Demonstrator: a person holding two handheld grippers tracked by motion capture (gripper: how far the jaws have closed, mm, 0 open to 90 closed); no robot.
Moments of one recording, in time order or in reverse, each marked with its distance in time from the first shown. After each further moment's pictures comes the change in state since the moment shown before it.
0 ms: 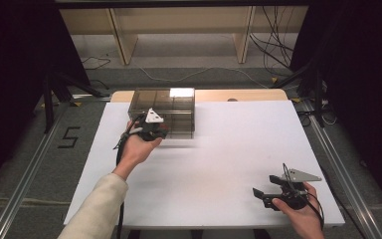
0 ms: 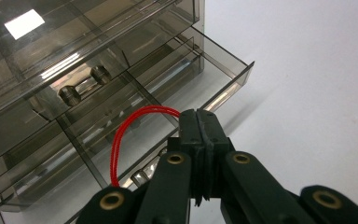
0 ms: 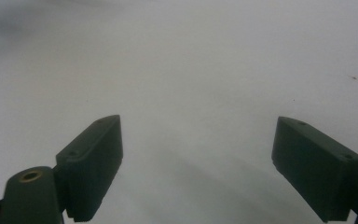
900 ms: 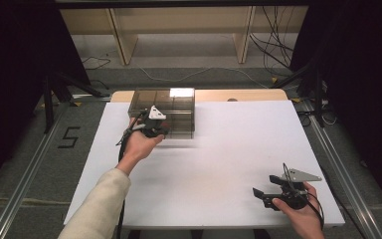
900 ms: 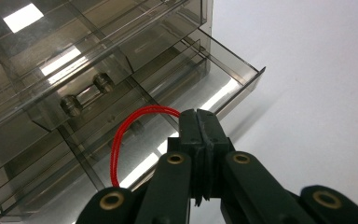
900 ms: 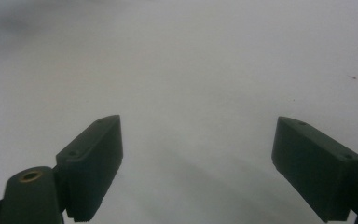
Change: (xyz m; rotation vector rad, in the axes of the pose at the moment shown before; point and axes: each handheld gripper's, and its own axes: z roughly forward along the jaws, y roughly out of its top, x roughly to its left) left arm 0.004 0.009 0.010 0.023 0.003 -0.001; right arm 0.000 0.000 0.000 -0.001 0.001 0.001
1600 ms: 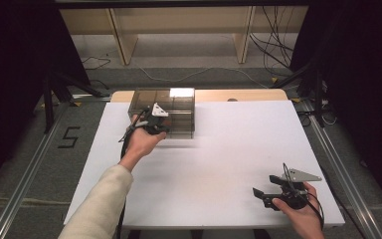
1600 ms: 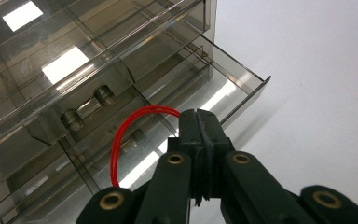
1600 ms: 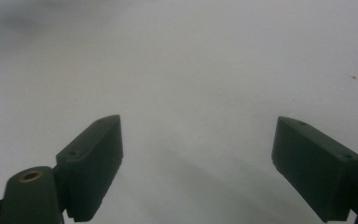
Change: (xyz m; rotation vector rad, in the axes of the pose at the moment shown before) left arm 0.001 0.008 0.006 0.008 0.002 0.004; right arm 0.000 0.000 0.000 0.004 -0.002 0.006
